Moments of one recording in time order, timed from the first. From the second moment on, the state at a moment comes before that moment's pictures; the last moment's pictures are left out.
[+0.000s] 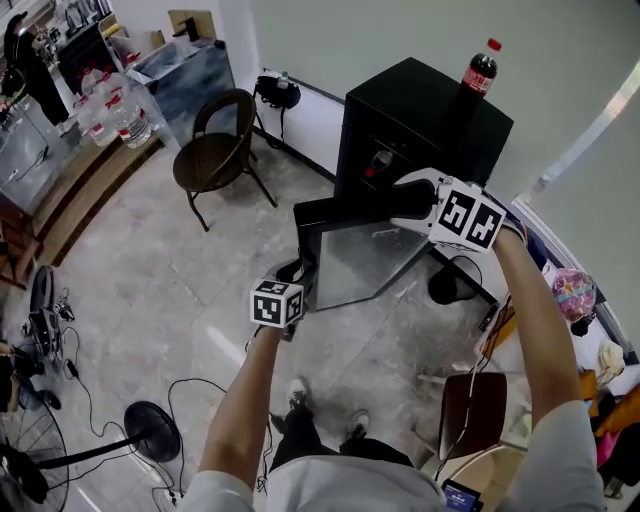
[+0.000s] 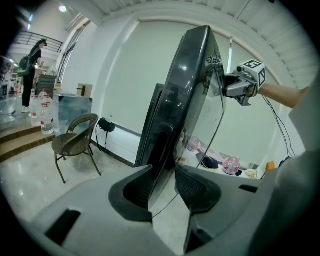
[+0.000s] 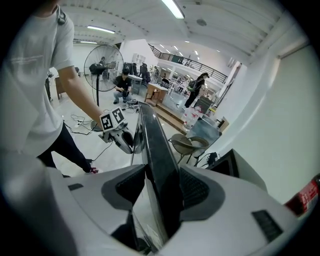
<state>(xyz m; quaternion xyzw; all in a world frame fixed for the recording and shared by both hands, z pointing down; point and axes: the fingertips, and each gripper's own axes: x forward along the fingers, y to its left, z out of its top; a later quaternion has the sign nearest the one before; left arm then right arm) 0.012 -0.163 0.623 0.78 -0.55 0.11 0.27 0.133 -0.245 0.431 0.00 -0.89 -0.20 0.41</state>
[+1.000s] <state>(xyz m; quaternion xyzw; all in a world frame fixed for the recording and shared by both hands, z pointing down) 0.095 -0.045 0.625 0.76 -0.59 0.09 0.27 0.212 -0.169 0.428 0.12 -0.92 -0.23 0.28</state>
